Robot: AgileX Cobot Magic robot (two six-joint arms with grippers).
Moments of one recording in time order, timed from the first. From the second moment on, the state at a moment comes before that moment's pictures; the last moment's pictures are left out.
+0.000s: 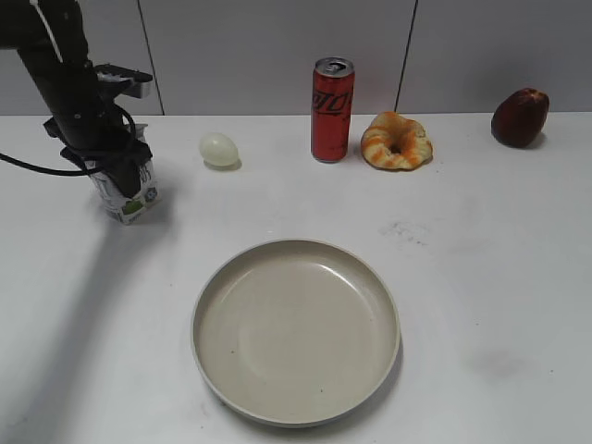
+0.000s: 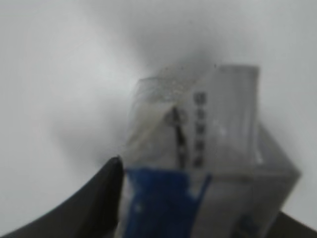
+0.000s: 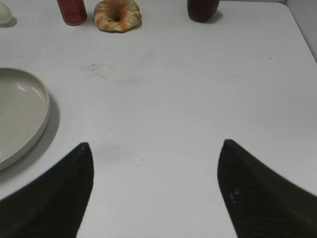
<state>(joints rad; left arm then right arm) -0.22 2.24 -1.78 -0.19 1.09 0.45 0.08 -0.01 -0.42 0.03 0.95 0.00</state>
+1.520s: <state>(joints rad) -0.65 2.36 -2.07 -0.19 1.22 1.00 0.08 -0.01 -0.42 0.03 0.95 0.00</state>
